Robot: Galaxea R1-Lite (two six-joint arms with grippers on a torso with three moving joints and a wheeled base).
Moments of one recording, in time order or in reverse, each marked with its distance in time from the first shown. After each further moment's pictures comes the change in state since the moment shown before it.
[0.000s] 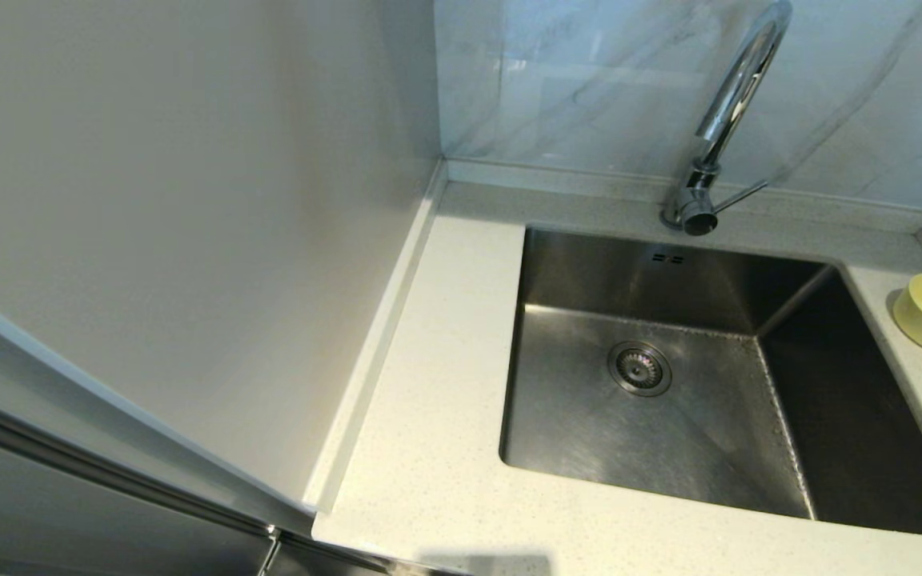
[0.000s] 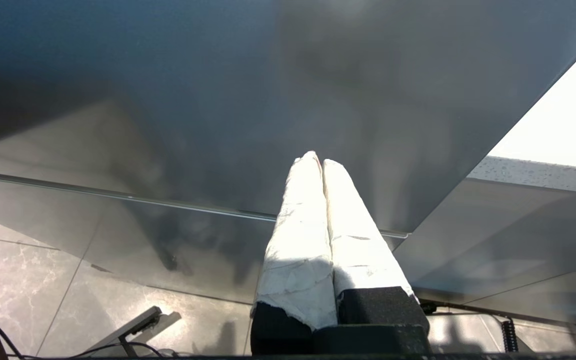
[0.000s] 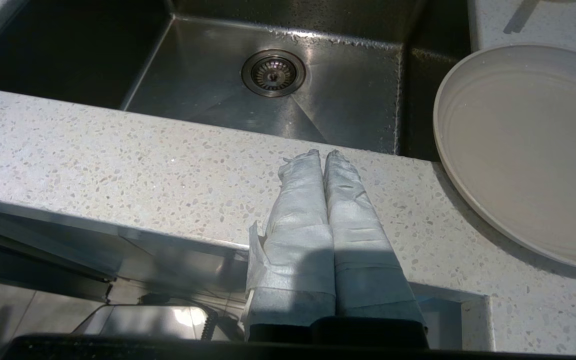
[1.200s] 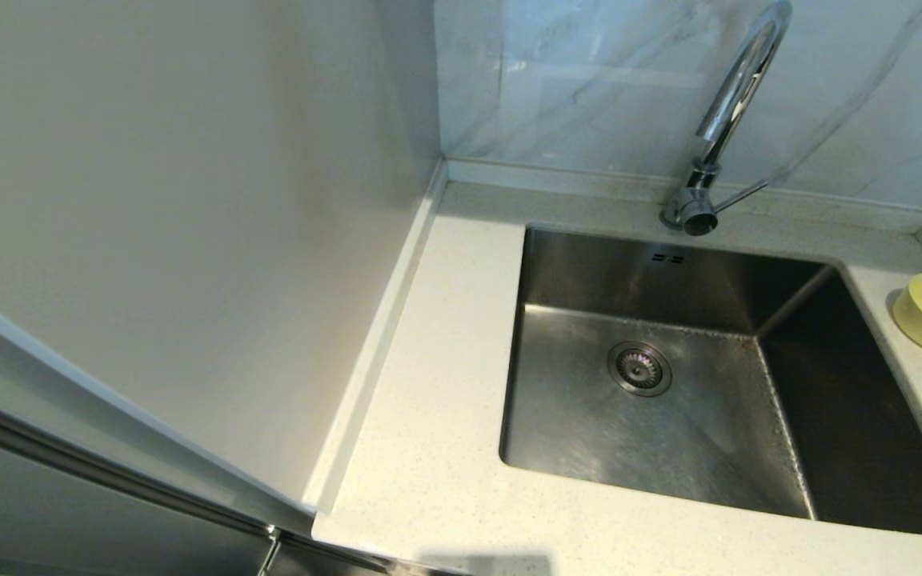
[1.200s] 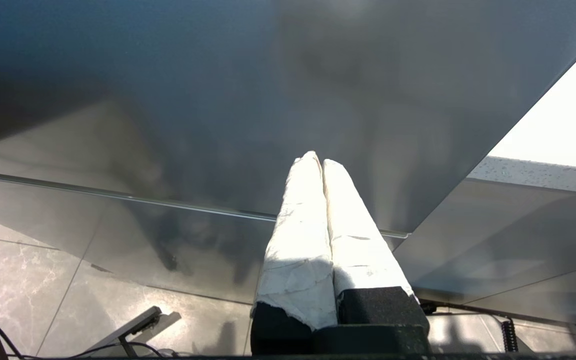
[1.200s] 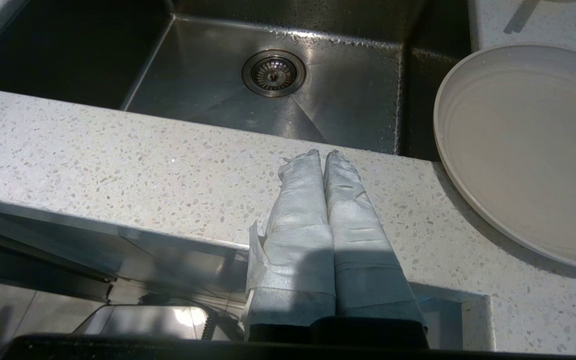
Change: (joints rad) left arm 0.000 0.000 0.000 0.000 0.000 0.000; right arm 0.000 0.002 0.000 -0.001 0.000 0.001
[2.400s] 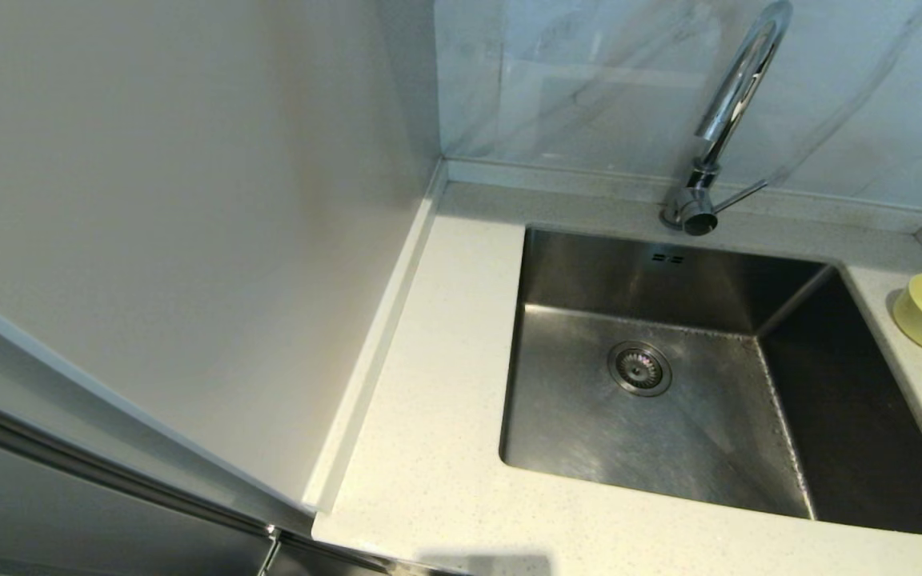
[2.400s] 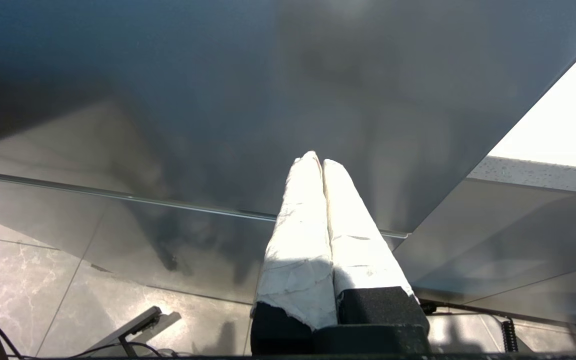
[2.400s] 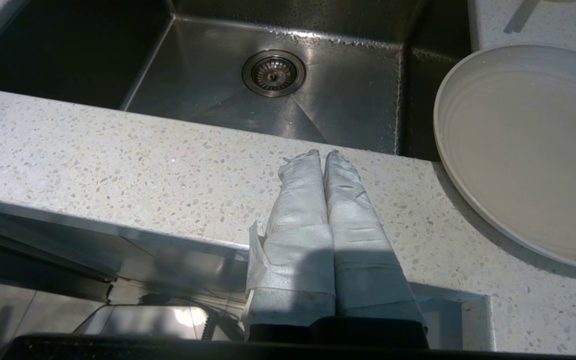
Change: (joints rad) left arm 0.000 0.000 0.000 0.000 0.000 0.000; right arm 0.000 0.000 0.000 0.000 0.000 0.000
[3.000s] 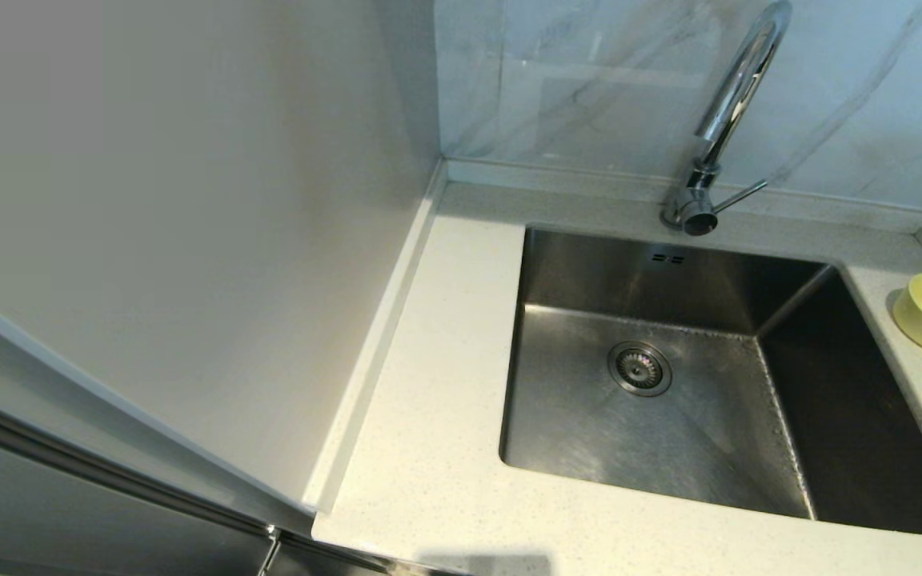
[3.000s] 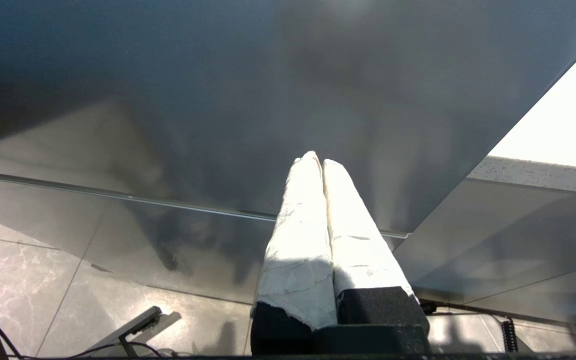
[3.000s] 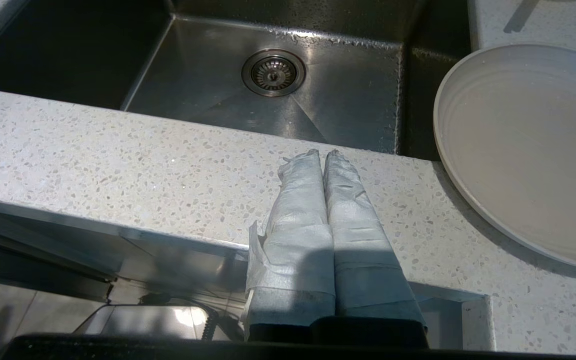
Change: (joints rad) left arm 0.000 0.000 0.000 0.000 0.000 0.000; right arm 0.000 0.000 0.000 0.000 0.000 0.002
